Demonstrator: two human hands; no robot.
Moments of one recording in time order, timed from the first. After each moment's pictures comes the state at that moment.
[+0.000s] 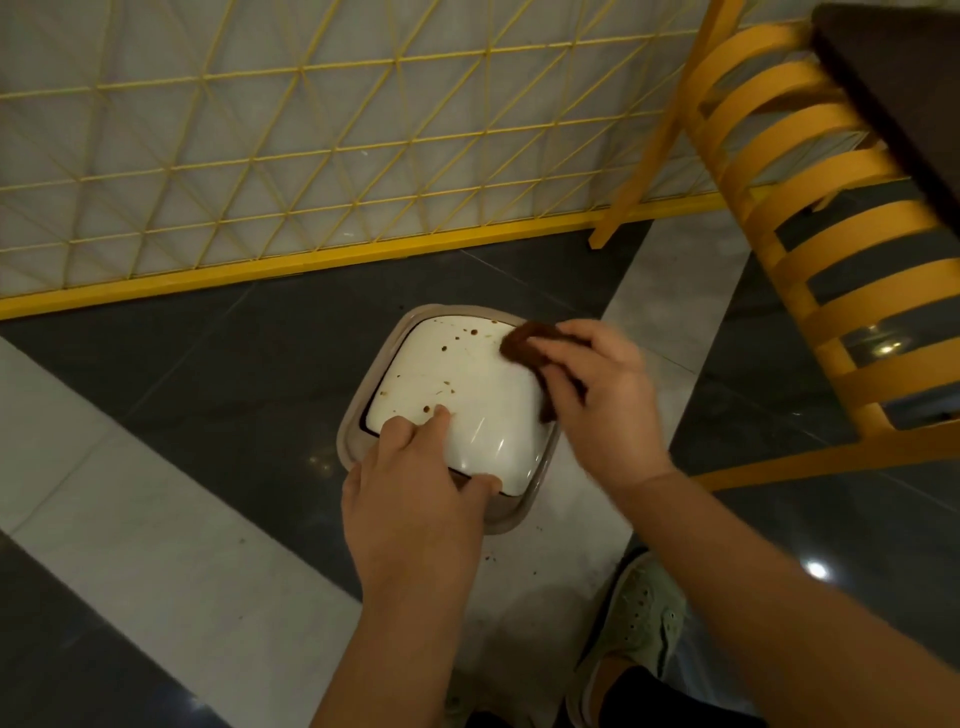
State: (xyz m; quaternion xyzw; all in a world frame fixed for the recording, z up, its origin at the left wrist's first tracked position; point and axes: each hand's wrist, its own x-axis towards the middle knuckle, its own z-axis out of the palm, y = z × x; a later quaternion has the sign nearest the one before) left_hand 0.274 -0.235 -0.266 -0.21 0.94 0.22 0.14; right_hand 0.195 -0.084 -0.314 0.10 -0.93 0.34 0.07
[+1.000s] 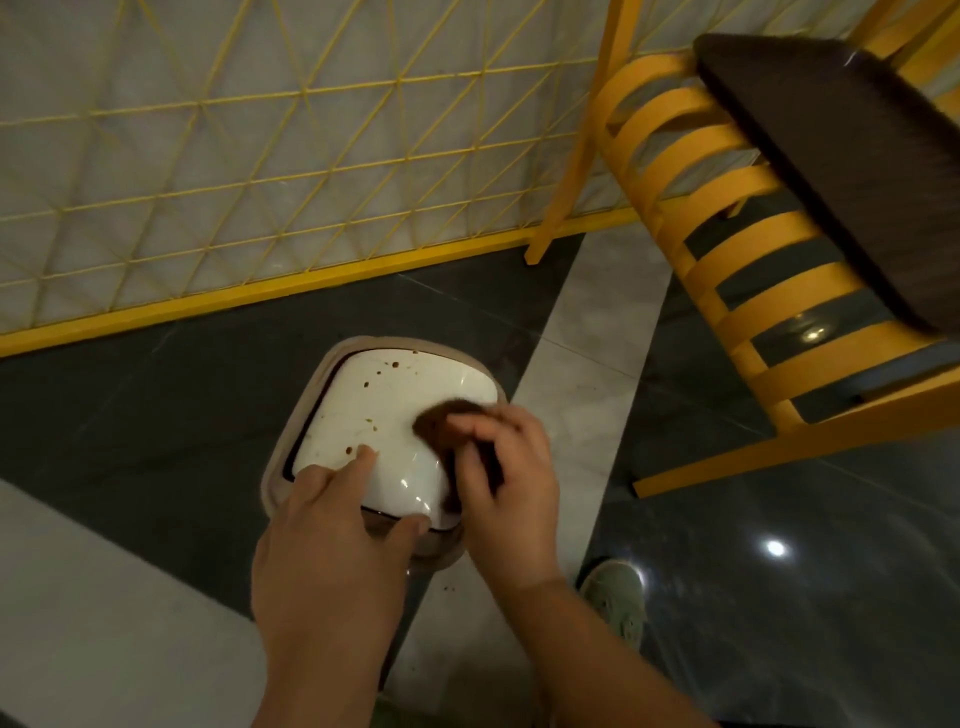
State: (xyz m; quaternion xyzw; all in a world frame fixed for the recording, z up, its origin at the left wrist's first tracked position) left_hand 0.270 -0.232 -0.265 -0.22 0.94 0.20 0.16; right_hand 0.248 -0.114 -0.329 -0.06 -0.83 0.55 0.08
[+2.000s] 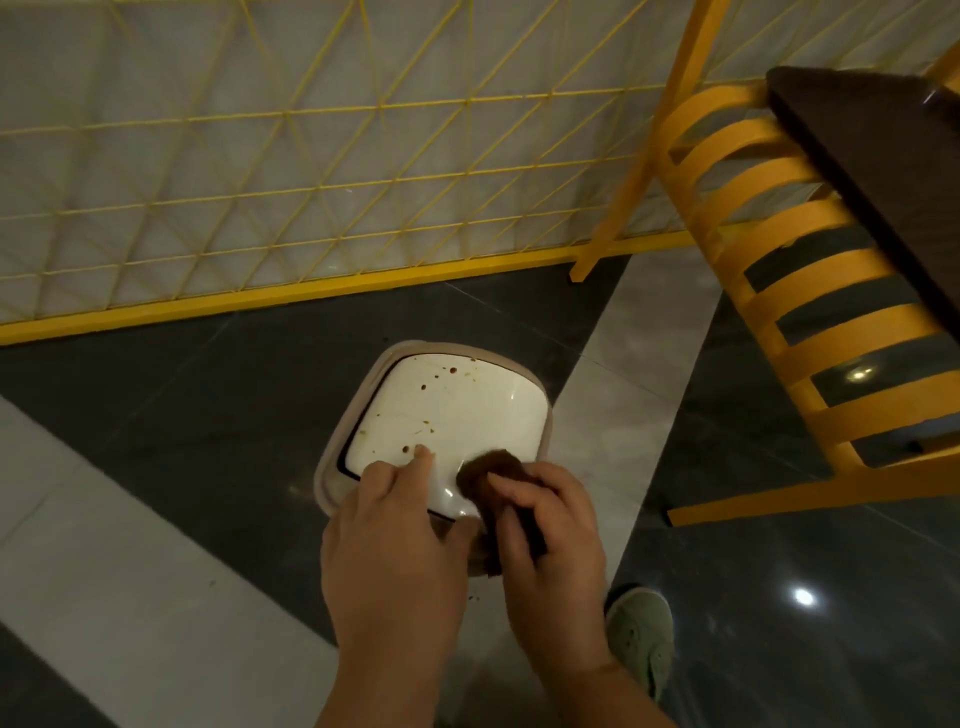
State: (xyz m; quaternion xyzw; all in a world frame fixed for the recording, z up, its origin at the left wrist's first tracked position) left_hand 0.273 -0.229 -0.265 -0.21 0.94 0.21 0.13; right_hand 0.280 -0.118 -0.327 -0.03 -0.86 0.51 0.08
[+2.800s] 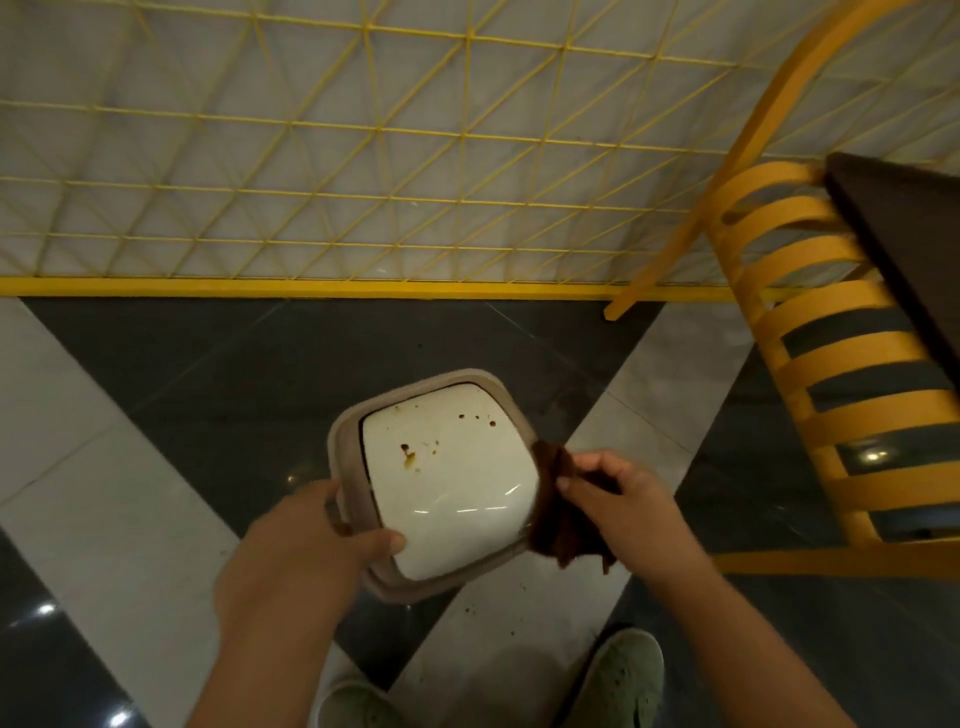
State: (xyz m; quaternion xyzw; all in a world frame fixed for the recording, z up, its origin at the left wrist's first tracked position) left_hand 0.284 -0.311 -0.259 -0.39 0.83 0.32 0.25; right_hand 0.212 -0.075 -0.277 -0.12 -0.80 0.51 -0.29
